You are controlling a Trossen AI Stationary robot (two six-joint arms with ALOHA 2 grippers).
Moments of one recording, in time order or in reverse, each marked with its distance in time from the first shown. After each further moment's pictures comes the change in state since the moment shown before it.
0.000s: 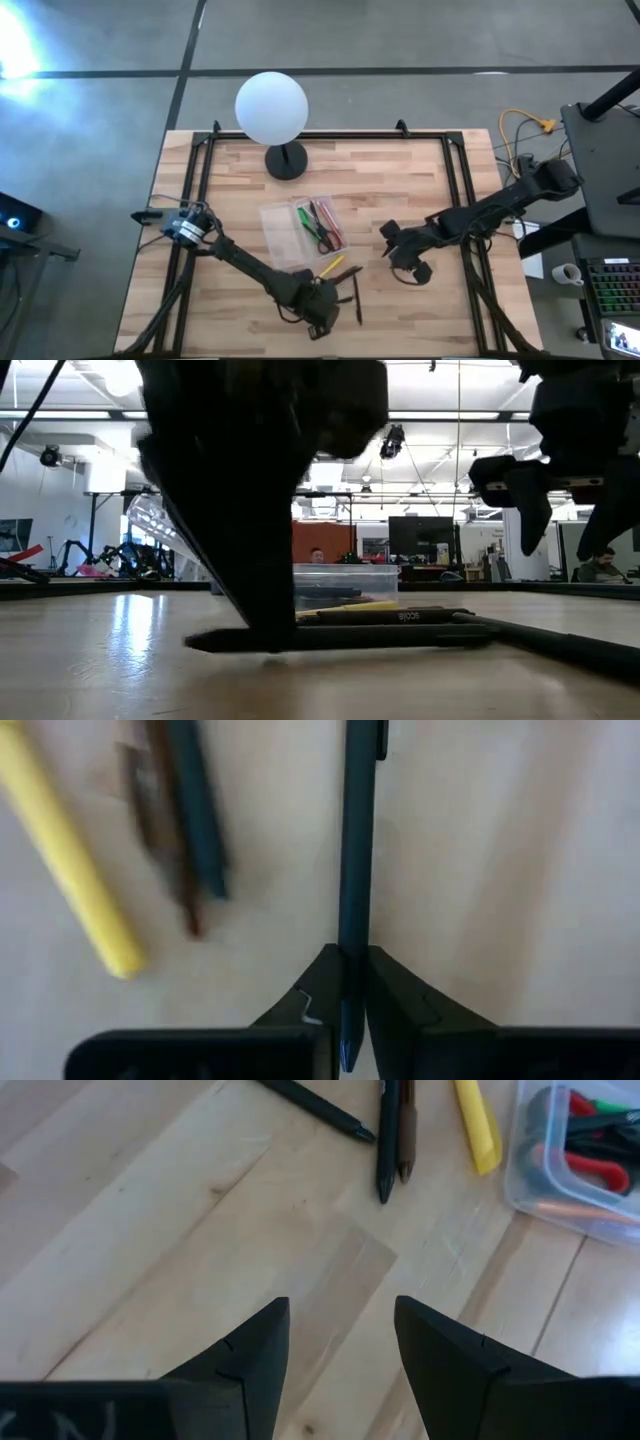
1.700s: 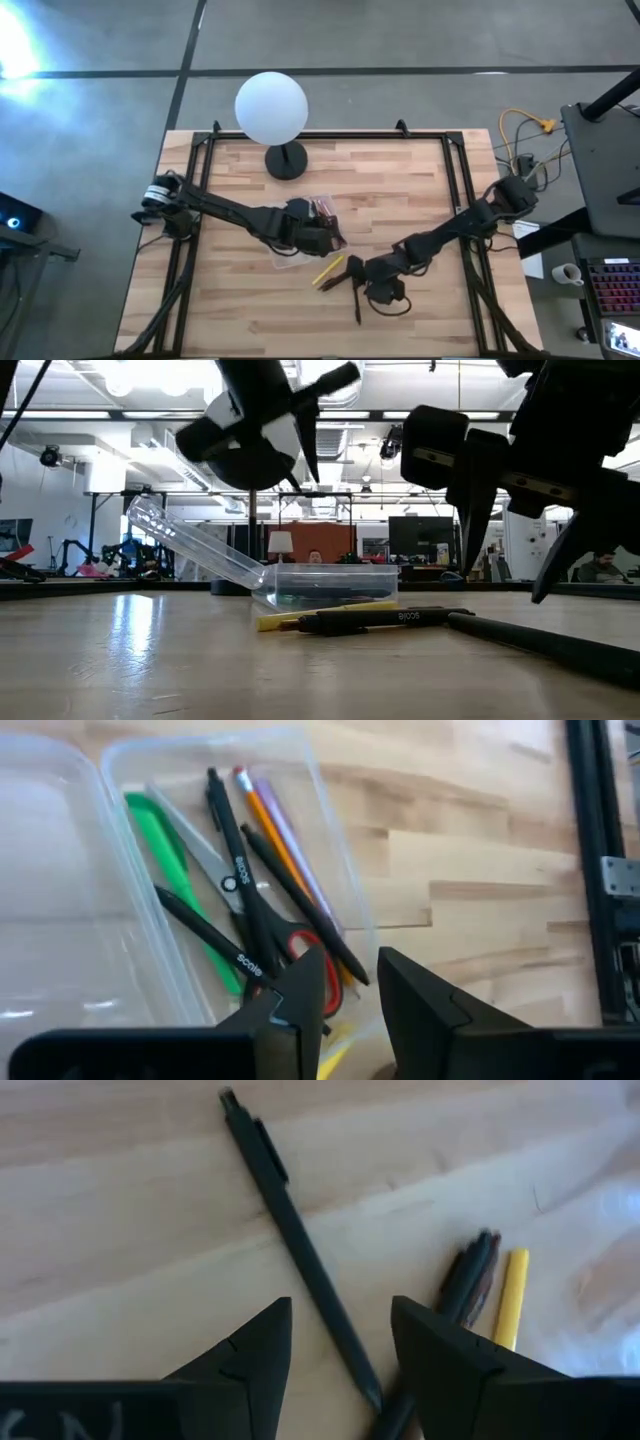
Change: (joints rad) left arm 0.284 -0.369 -0.171 -0.118 -0.450 -0.912; right arm 0.100 0.465 0.282 0.245 -0.038 -0.489
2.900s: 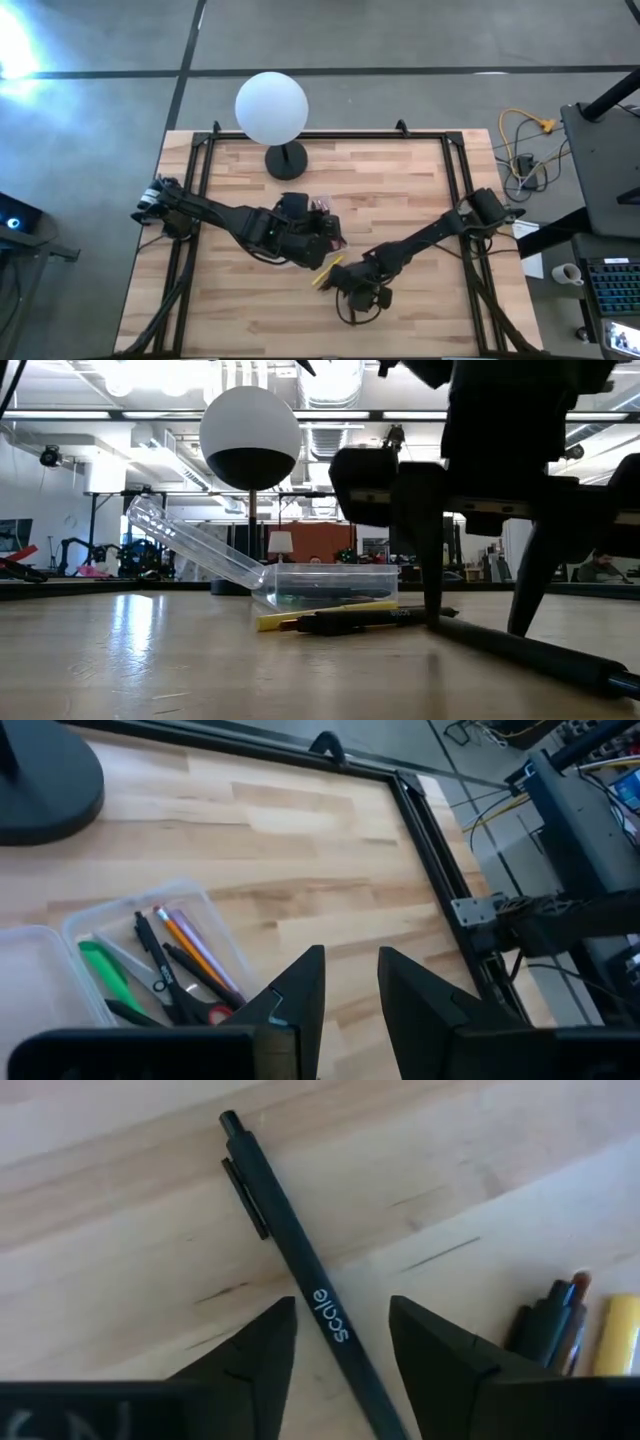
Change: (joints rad) left arm -0.108 -0.003 0.364 -0.245 -0.303 0.179; right arm -0.022 0.276 0.339 -0.279 -0.136 0.055
